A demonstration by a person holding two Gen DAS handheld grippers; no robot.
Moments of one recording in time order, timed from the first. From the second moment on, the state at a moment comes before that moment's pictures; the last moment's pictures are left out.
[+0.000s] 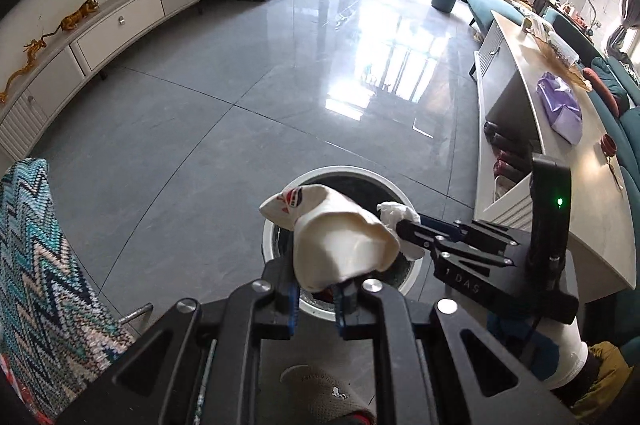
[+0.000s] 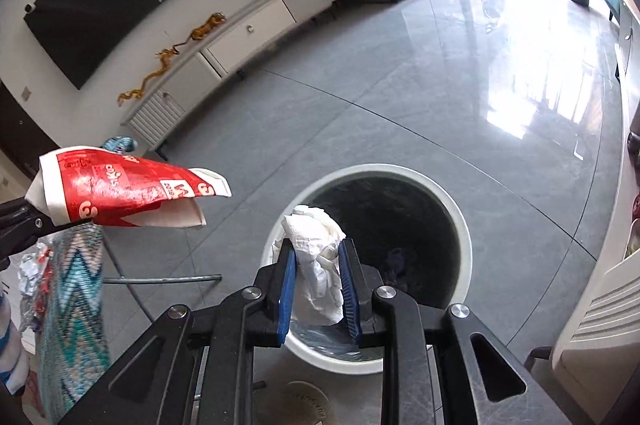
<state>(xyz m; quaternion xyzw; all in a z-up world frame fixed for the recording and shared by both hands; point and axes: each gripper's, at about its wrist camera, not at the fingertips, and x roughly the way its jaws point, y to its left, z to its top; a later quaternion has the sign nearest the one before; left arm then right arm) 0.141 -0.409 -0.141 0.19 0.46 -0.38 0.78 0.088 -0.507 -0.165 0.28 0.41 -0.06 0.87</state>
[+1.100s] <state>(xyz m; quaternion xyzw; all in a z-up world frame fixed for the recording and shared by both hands) 0.124 -0.280 -0.030 0.09 0.37 -0.35 0.86 0.055 -0.450 -0.053 0.25 0.34 -0.05 0.91</state>
